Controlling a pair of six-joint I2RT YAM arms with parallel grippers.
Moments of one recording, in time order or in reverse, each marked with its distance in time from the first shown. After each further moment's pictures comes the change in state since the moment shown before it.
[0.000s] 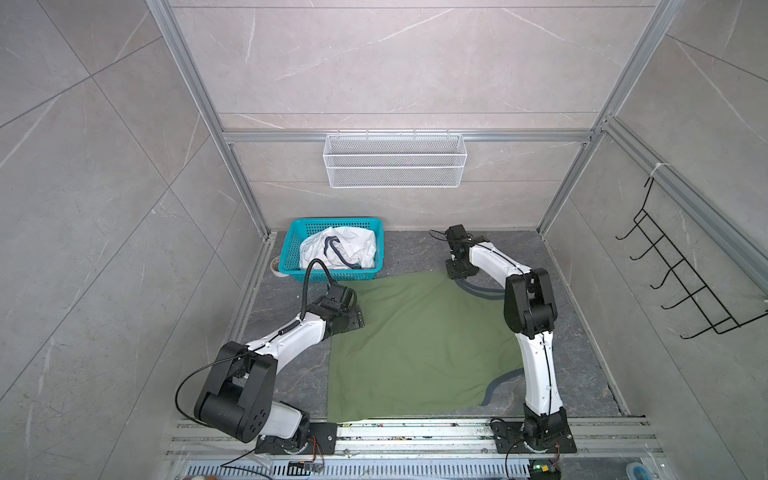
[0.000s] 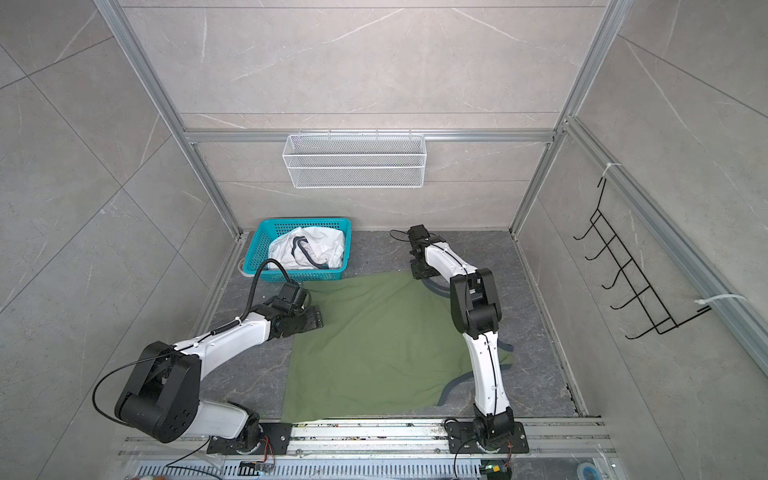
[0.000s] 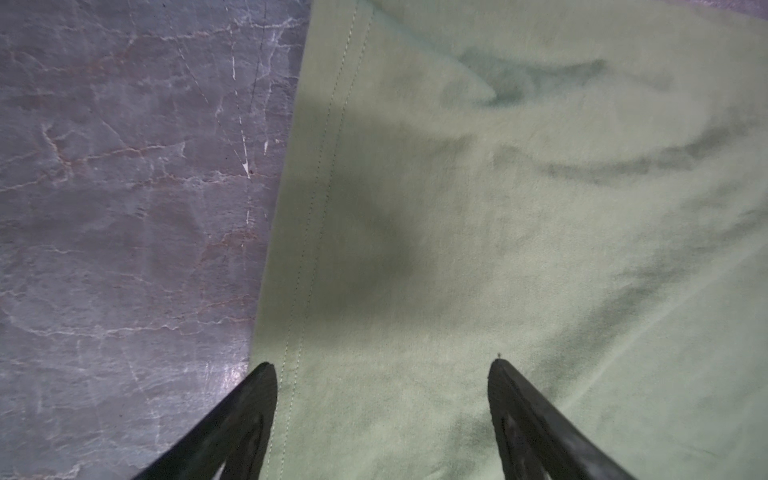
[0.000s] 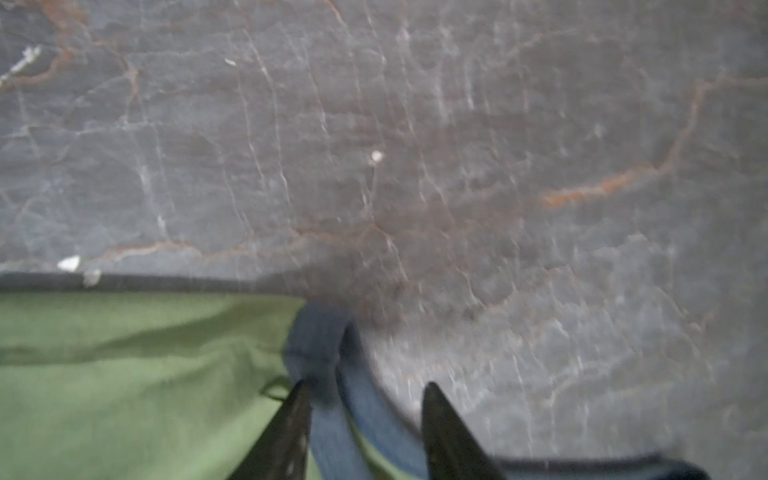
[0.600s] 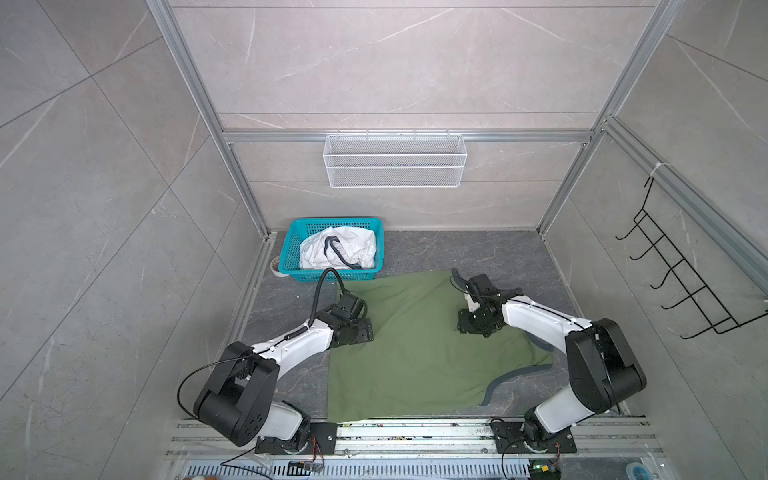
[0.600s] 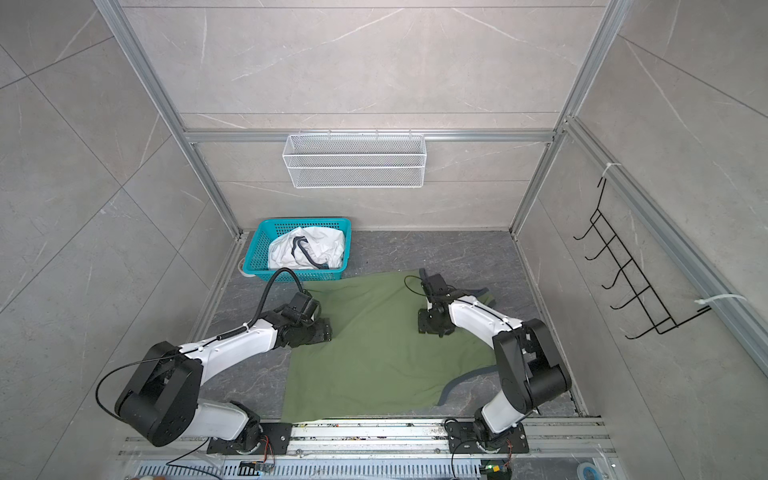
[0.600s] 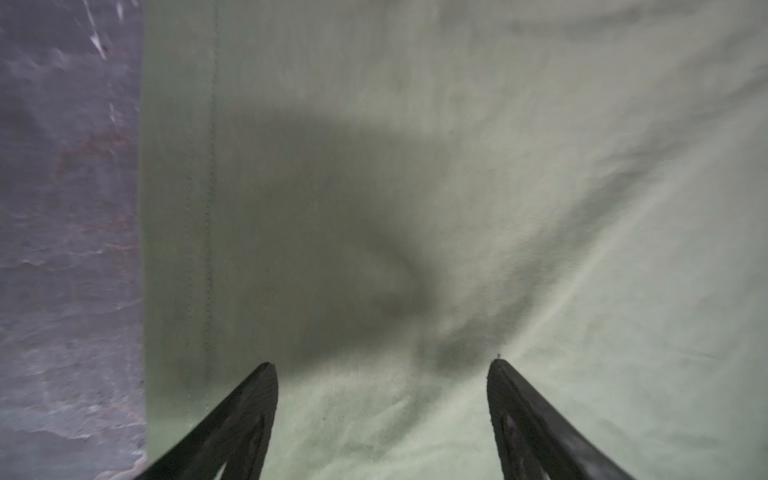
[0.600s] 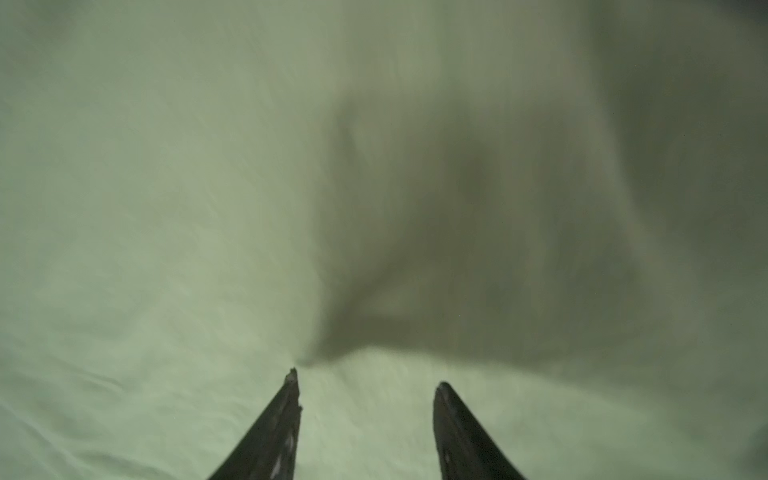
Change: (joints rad) left arm -0.118 0.023 -0.045 -0.010 0.040 -0.042; right arm 0.083 -0.697 -0.988 0.233 -0.320 0.315
